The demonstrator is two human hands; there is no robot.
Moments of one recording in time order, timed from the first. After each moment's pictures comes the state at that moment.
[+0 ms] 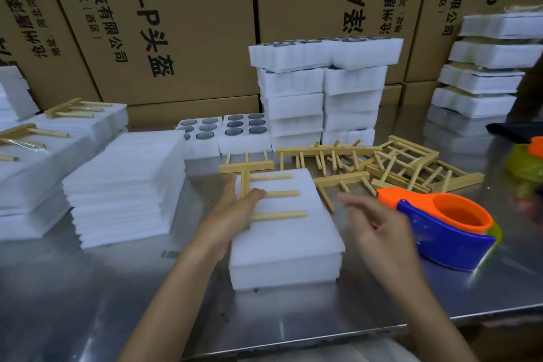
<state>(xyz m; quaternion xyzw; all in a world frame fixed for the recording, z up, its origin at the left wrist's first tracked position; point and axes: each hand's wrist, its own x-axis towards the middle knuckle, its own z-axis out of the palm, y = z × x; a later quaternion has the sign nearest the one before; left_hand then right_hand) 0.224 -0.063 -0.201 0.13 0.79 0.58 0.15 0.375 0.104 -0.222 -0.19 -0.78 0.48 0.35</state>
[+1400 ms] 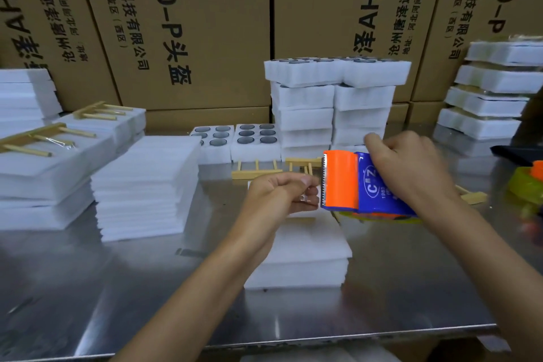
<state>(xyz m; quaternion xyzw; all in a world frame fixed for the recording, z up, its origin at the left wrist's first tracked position) 0.282 -0.047 -0.155 0.24 0.62 0.73 0.15 0.349 0.140 -0.115 -0.18 -0.88 0.19 0.40</state>
